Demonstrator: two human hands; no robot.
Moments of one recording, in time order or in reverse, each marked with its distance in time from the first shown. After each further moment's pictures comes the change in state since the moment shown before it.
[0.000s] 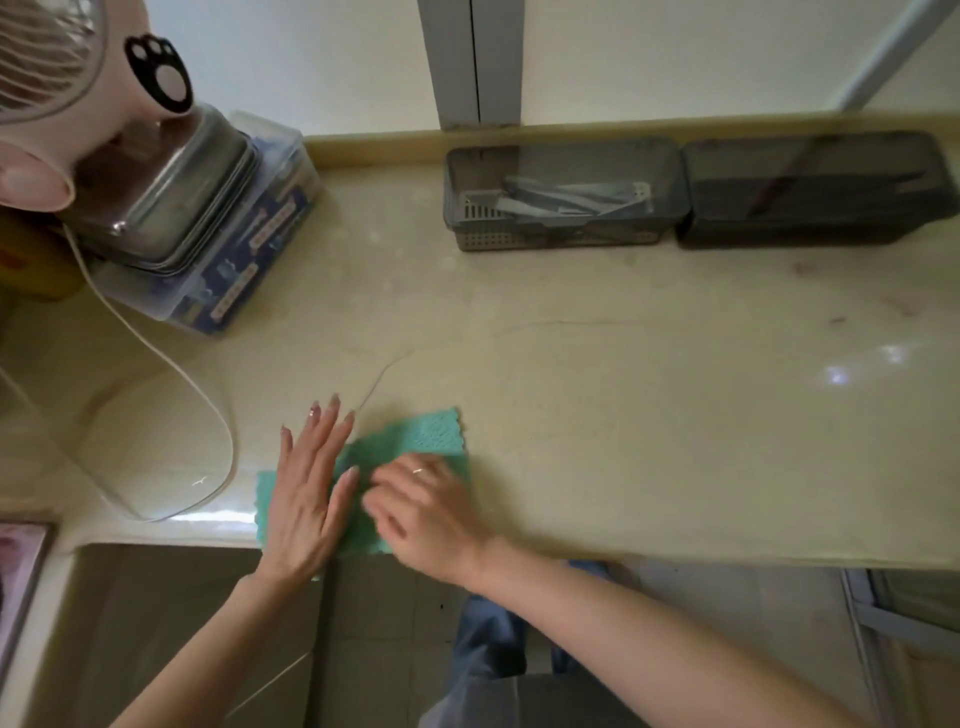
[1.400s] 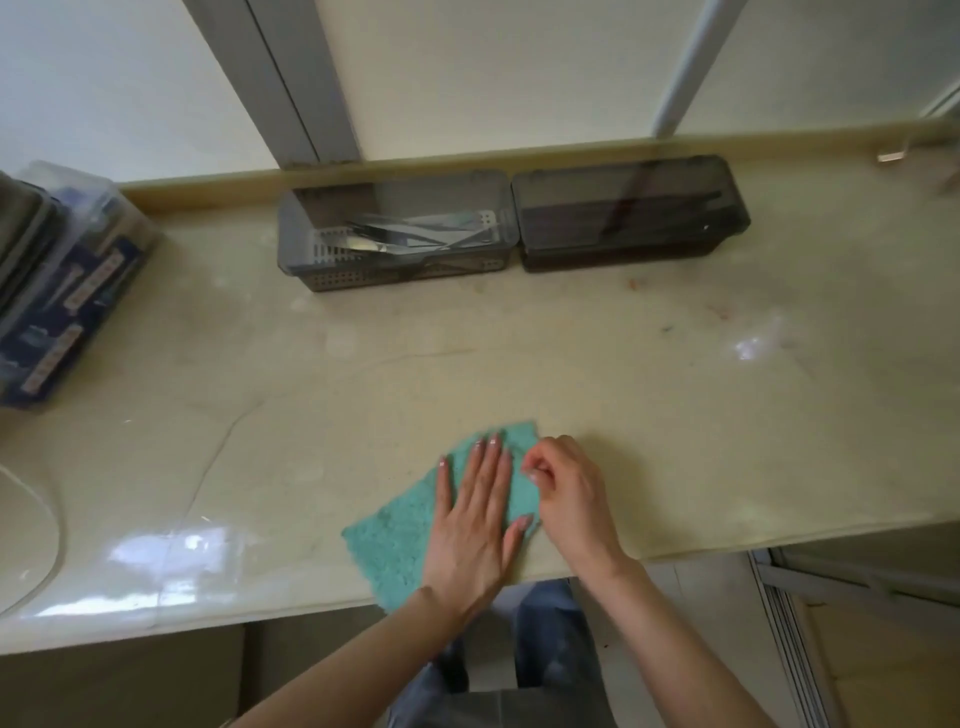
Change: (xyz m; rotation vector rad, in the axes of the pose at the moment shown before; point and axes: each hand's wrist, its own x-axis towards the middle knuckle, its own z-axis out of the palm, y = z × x) left_hand 0.040 0.225 0.157 0.291 -0.345 0.214; right_hand -0.119 0.123 -0.176 0.042 0.228 0.853
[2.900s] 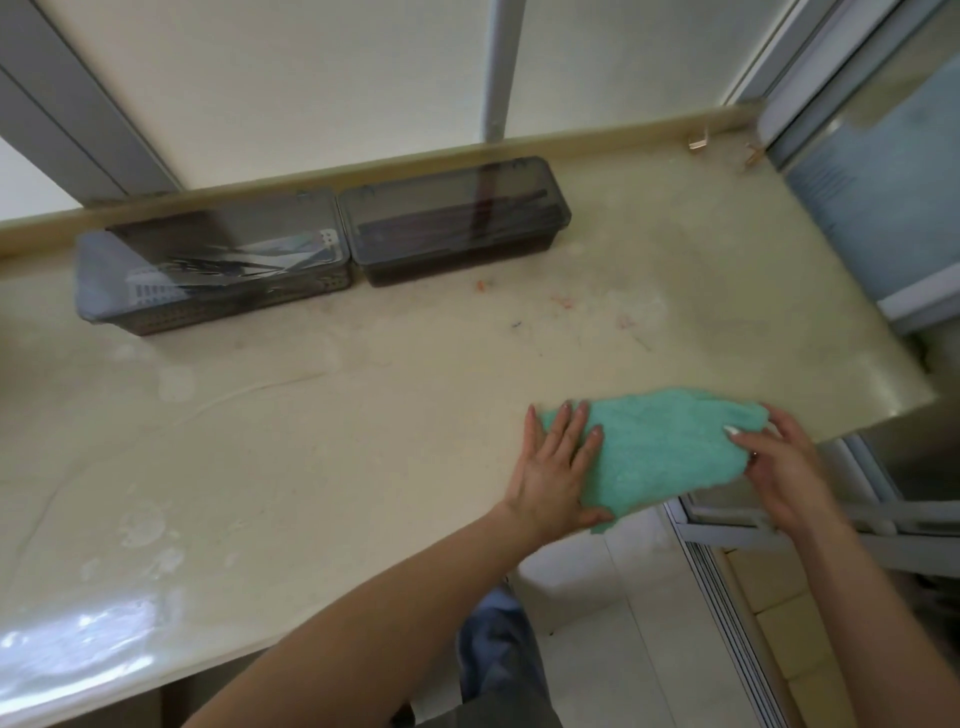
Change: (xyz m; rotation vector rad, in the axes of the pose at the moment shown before) left_hand 0.117 0.181 0.010 0.012 -0.197 0.463; right_hand -0.021 0.198 -0.256 0.870 0.426 0.655
